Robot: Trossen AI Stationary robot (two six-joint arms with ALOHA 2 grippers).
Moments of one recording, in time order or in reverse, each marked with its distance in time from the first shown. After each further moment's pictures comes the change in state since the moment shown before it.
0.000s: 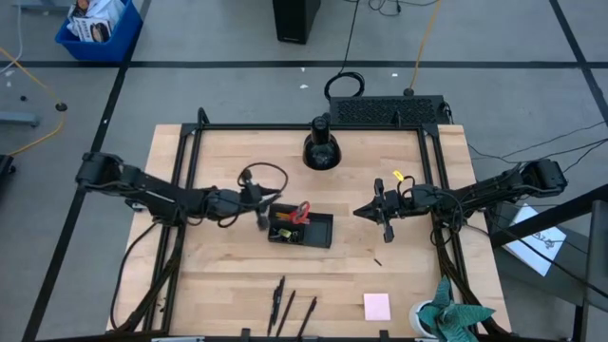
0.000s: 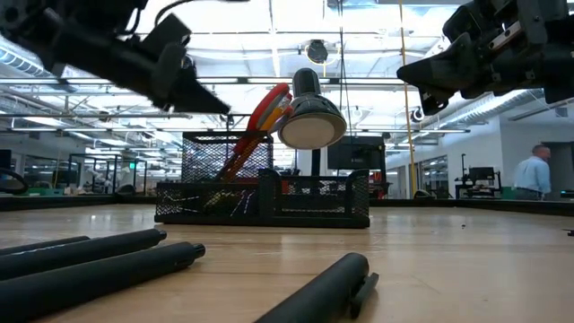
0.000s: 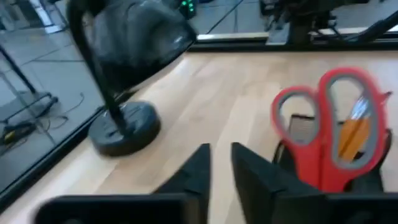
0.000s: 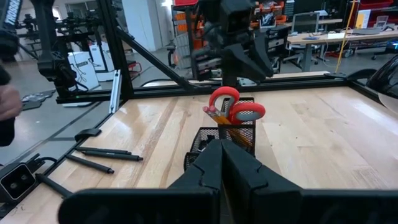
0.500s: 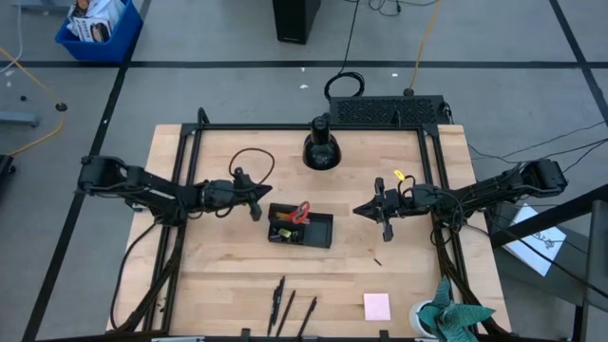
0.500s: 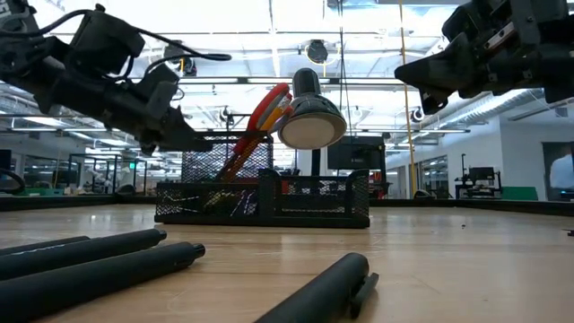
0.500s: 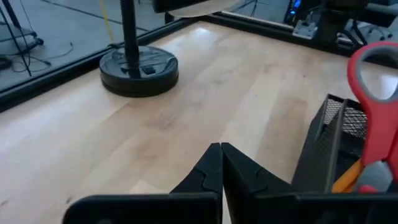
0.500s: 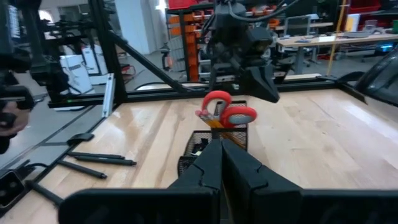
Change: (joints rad) left arm 0.179 0.034 -0.194 0.204 0.182 -0.219; right arm 0.000 0.000 0.000 0.010 0.027 0.000
